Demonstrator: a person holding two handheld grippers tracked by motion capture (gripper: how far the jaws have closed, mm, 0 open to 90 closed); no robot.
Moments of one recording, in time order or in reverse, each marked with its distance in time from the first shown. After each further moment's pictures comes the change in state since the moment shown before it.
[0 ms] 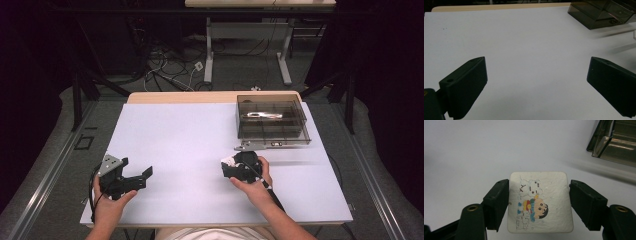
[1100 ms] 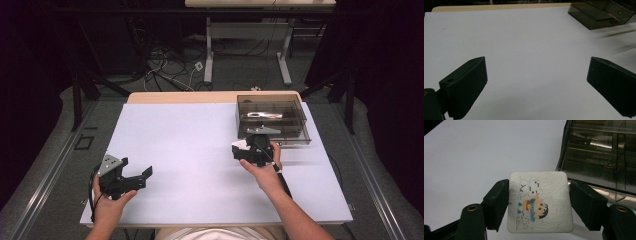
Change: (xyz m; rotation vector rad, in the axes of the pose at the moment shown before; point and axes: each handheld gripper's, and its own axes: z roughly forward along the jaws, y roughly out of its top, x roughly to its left) left arm 0.000 0.000 0.000 0.003 -0.003 -0.007; right arm -0.033 0.036 -0.011 -0.041 -0.058 0.068
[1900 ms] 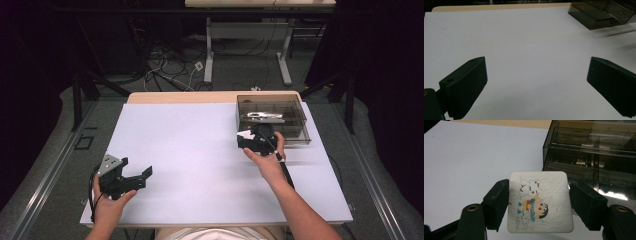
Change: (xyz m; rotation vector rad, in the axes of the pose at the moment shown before) left arm 0.000 0.000 0.000 -0.006 0.003 -0.001; right arm -0.015 0.024 0.005 -0.019 -0.064 0.028
